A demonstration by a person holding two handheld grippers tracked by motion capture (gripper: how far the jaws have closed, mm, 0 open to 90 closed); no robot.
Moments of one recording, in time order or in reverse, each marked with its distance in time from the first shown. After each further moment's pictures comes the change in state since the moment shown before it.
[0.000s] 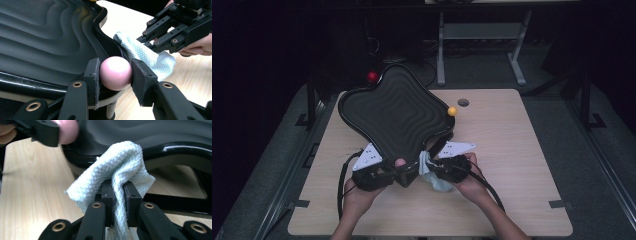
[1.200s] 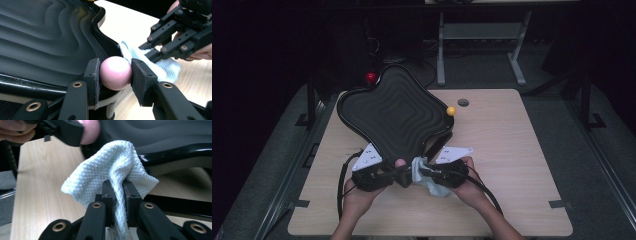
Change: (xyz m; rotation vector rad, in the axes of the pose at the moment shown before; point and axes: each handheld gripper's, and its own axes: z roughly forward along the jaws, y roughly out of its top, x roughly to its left) left arm -0.001 0.000 -0.001 0.003 -0.005 -0.001; right arm 0.012 -0.002 0.000 -0.017 0.044 -0.021
